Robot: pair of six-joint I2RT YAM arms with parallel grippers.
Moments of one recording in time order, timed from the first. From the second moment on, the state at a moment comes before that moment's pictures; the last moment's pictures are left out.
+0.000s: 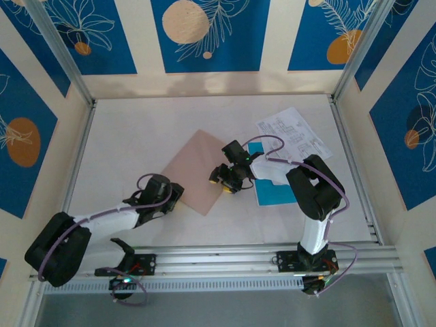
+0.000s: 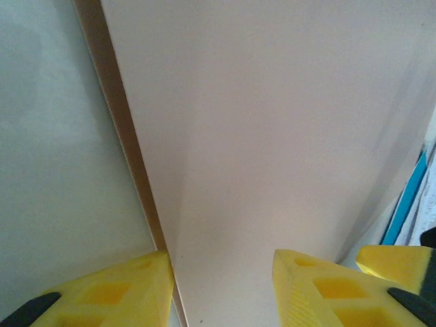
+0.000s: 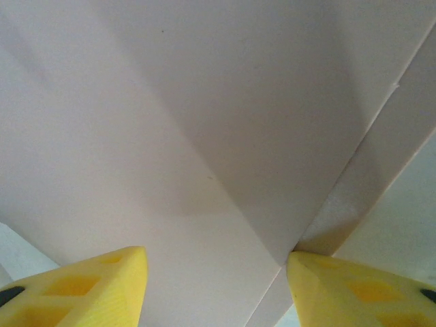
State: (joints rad) left arm -0.59 1.22 0.35 0.06 0.01 -1.44; right arm 0.65 1.84 1.06 -0.36 -0.34 1.07
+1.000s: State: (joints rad) left arm -0.59 1.34 0.29 0.35 0.03 -1.44; right arm 0.62 1.86 1.07 -0.31 -0.40 1.06
